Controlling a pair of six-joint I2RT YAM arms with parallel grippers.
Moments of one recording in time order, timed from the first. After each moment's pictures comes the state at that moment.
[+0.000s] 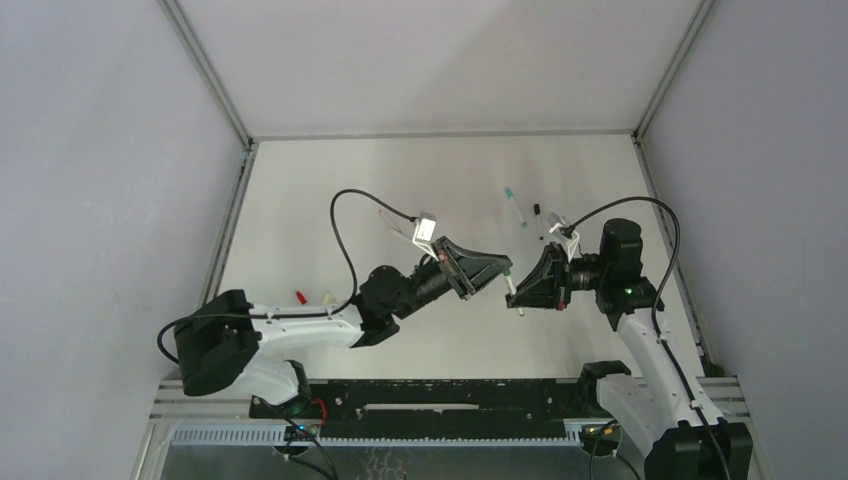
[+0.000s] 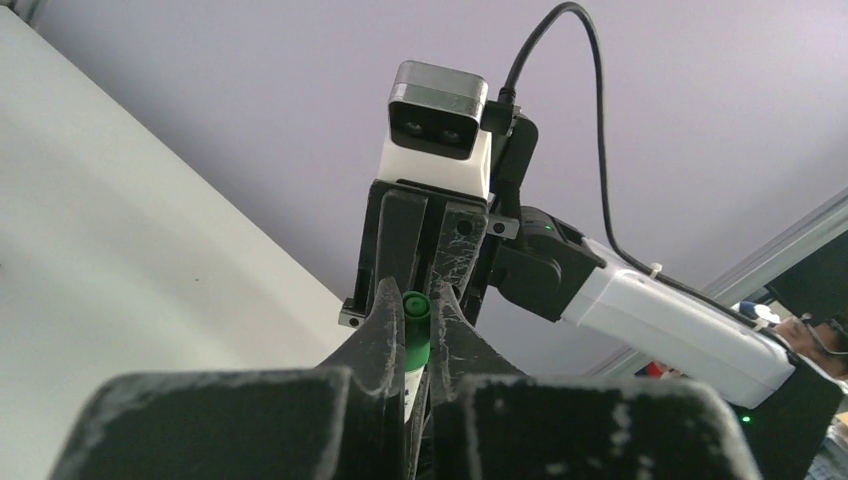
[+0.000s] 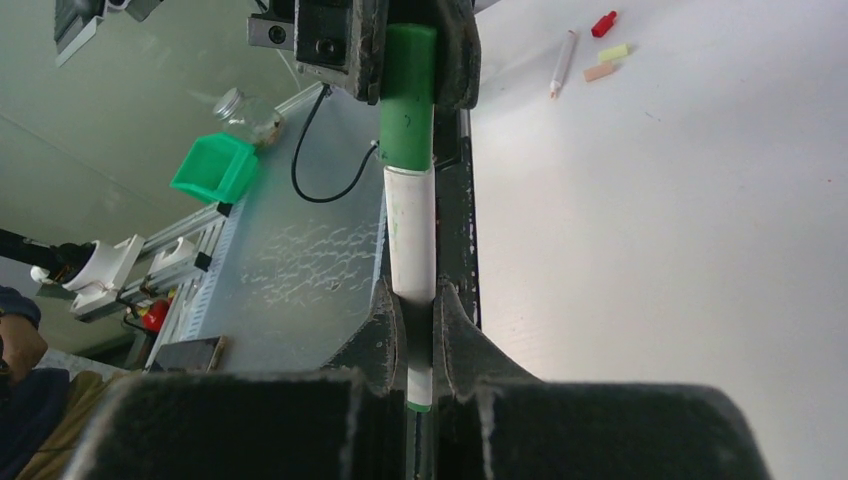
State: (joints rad) left arm -1.15 1.43 0.67 1.04 -0.01 -0.82; right arm 0.06 0.84 0.58 -0.09 -1.55 0.15
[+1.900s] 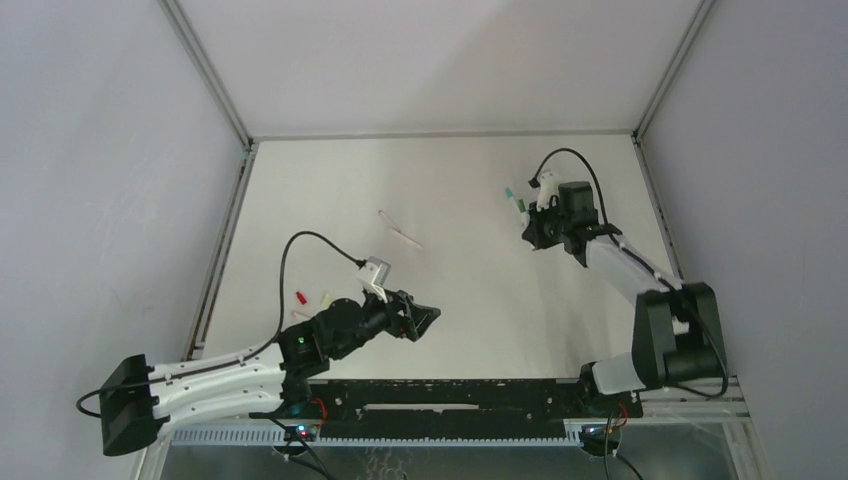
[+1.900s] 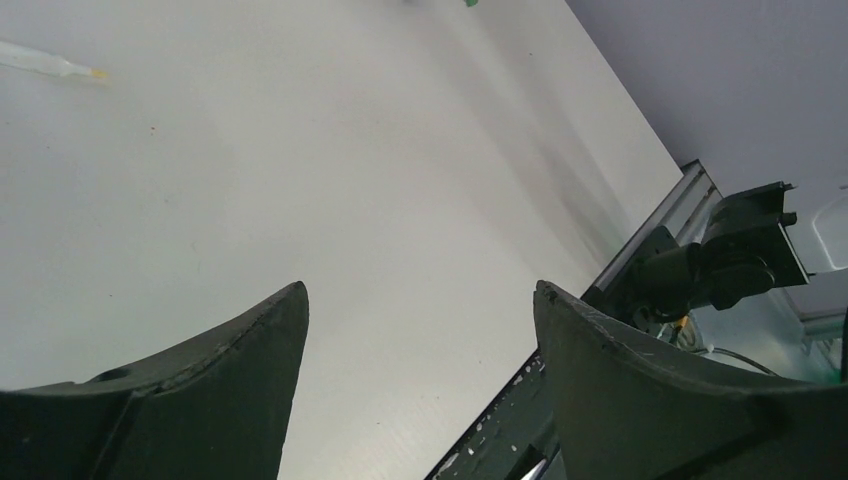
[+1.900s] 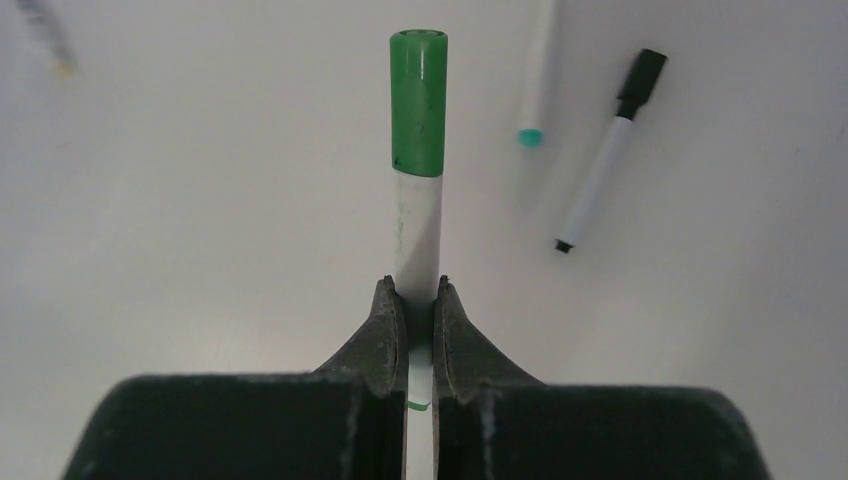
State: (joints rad) left arm -1.12 0.77 0.34 0.20 -0.27 -0.62; right arm 0.17 1.37 0.81 -0.14 -0.31 -0.11
